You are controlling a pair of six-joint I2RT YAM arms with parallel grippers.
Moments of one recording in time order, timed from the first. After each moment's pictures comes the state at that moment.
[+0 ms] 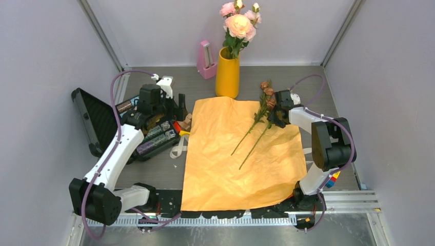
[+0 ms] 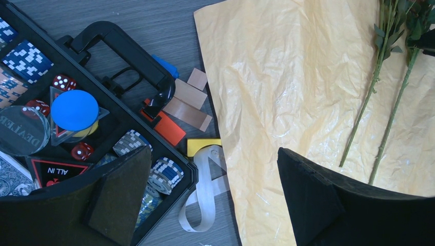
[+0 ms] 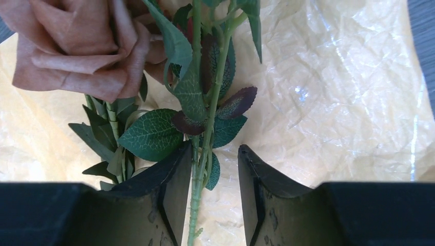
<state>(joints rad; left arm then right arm) -0.29 1.18 1.08 -0.53 0.09 -0.13 0.17 1.70 0.97 -0.27 0.19 0.68</state>
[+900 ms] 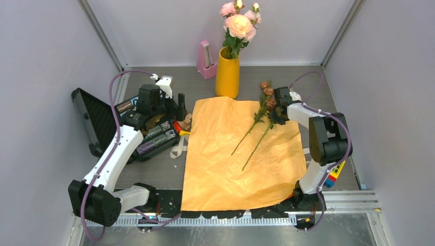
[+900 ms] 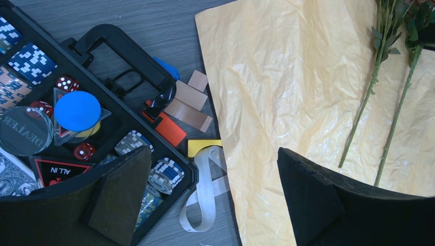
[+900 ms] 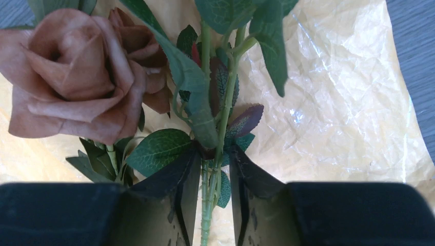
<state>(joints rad) -0.29 1.16 1.08 -0.53 0.09 -0.13 0.17 1.77 1.04 -0.32 0.24 0.67</state>
